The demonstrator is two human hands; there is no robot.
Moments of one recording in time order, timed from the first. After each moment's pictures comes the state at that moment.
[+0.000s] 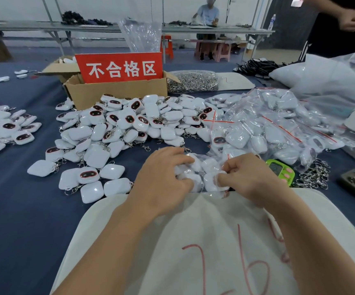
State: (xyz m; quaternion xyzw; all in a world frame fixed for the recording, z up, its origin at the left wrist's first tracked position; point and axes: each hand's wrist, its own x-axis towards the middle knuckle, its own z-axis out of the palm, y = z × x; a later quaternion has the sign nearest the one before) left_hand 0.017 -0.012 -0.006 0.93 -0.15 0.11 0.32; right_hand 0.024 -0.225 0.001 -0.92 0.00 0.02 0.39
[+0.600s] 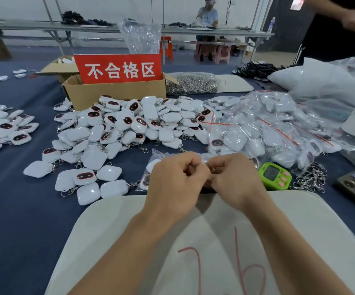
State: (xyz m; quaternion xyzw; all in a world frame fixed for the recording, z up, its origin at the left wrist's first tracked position) left_hand 0.001 -0.047 0.002 0.83 -0.11 0.16 0.52; right_hand 0.013 -0.192 0.010 -0.88 -0.01 -0.02 0.48
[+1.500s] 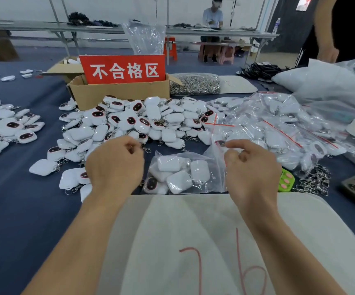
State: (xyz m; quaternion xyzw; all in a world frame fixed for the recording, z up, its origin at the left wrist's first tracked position) left_hand 0.035 0.036 0.011 0.92 0.14 0.26 0.26; right_hand 0.011 -0.188 0.012 -0.82 0.11 -0.28 0.48
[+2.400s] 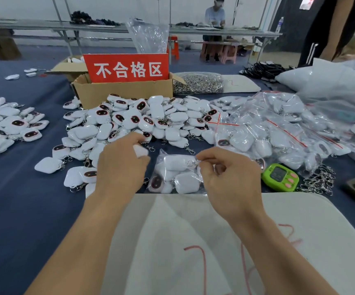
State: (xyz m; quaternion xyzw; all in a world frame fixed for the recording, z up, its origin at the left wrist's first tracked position) left_hand 0.032 0.043 0.009 0.93 0.08 0.20 0.30; right_hand -0.003 -0.160 0.001 -0.85 -0.05 -0.26 0.46
